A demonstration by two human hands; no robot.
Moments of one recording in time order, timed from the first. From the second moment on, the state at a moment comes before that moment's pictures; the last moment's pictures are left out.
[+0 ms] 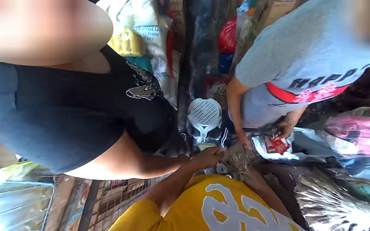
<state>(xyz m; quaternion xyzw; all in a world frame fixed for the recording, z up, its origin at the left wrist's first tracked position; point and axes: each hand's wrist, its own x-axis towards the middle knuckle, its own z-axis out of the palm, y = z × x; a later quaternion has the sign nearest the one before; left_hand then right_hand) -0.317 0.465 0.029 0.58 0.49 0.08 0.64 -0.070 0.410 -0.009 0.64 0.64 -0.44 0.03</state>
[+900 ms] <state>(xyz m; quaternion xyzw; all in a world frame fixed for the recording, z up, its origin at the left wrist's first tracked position) -0.315 0.503 0.032 0.61 0.52 0.12 0.59 -0.091 0.423 0.056 0.55 0.72 -0.42 -0.08</state>
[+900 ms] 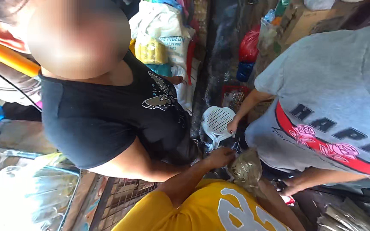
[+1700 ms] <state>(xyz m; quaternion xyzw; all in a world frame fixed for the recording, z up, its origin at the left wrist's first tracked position) -0.438 0.470 0.046 0.48 0.48 0.48 0.56 -0.224 0.503 0.089 0.54 0.65 -0.28 -0.45</state>
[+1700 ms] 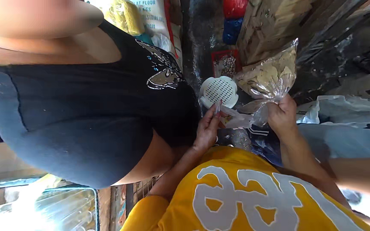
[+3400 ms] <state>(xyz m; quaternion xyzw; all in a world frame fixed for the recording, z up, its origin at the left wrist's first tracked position) -0.046 0.920 0.023 0.60 0.49 0.18 0.61 0.351 0.929 0.147 0.47 0.17 0.02 -0.86</state>
